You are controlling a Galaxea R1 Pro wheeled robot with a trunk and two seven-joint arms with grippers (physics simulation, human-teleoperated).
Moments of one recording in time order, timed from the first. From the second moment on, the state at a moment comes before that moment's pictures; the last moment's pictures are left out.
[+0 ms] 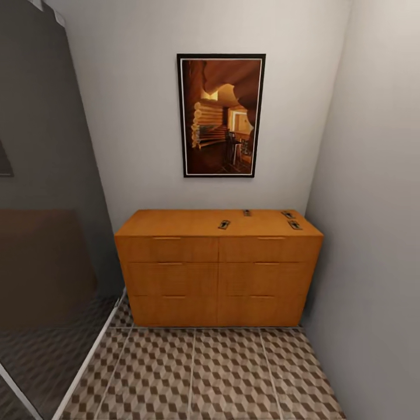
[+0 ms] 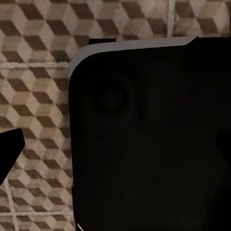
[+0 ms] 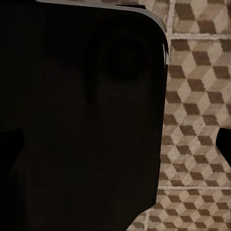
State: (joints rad) left arm 0.00 0.00 0.00 -0.02 -0.01 -0.14 0.00; right arm 0.00 0.00 -0.01 0.00 0.03 -0.07 0.00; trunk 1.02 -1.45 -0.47
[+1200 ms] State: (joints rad) left arm 0.00 0.00 0.00 -0.02 0.00 -0.15 0.00; right arm 0.00 0.00 -0.01 0.00 0.03 -0.07 0.00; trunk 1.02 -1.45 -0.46
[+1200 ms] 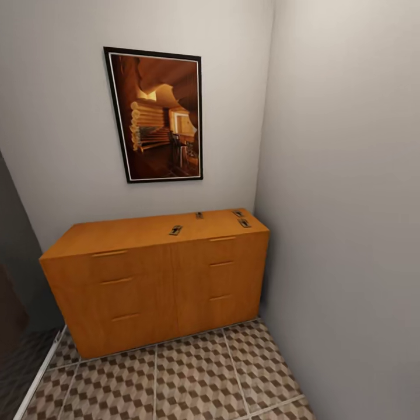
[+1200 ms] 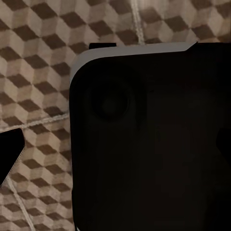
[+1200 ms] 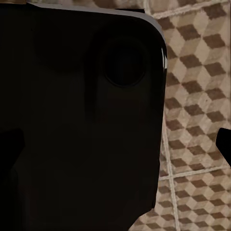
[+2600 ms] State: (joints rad) left arm 0.00 0.00 -0.01 -0.26 0.00 -0.07 0.00; right arm 0.00 -0.02 -0.01 -0.16 0.04 -0.02 -0.04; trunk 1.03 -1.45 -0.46
